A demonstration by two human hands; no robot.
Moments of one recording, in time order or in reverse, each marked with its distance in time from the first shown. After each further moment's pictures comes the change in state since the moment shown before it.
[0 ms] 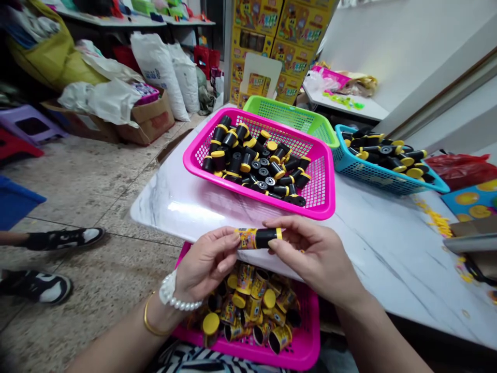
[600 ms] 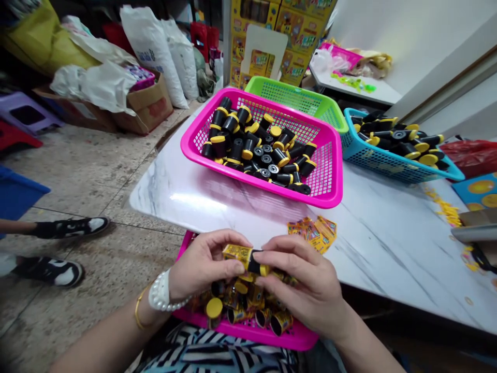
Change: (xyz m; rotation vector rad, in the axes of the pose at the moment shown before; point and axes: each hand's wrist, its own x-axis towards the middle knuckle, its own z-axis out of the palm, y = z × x) left_hand -0.022 -0.007 -0.011 0.398 -0.203 0.118; right_hand -0.044 0.017 0.022 -0.249 -0.003 -0.417
